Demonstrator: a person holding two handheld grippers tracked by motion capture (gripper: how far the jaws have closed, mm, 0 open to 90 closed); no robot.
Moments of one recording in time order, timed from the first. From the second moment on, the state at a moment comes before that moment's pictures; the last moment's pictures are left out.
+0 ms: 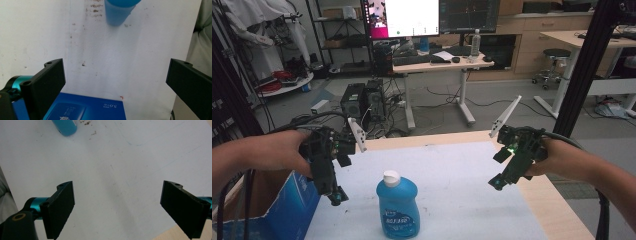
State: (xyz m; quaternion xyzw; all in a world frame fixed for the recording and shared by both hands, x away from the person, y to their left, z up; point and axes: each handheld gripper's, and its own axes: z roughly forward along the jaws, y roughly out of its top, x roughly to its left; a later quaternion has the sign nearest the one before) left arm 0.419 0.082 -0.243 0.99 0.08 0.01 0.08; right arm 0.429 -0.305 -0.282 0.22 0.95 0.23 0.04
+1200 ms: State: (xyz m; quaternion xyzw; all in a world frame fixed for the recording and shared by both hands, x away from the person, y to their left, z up) left arm 0.401 0.076 -0.238 0.99 0.09 0.00 0.06; right arm 0.447 -0.291 -0.275 0.19 0.96 0.21 0.03
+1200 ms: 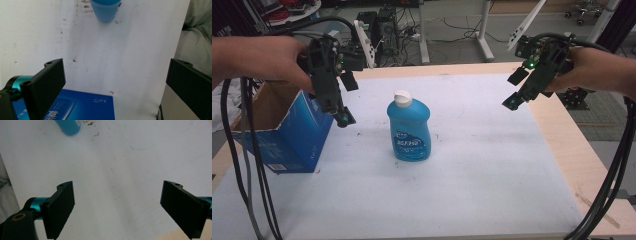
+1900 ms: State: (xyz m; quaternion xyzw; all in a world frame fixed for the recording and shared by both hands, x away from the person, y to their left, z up) left arm 0.401 0.079 -0.236 0.99 0.09 0.00 0.07; right arm 0.447 -0.287 -0.276 0.18 0.96 0.21 0.03
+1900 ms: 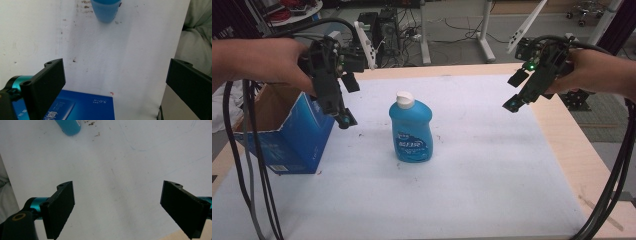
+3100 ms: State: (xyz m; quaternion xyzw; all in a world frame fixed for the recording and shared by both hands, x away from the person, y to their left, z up) left arm 0.421 0.006 -0.241 0.99 0.02 -0.01 0.10; right arm 0.451 -0.284 -0.278 0.18 0.96 0.21 0.02
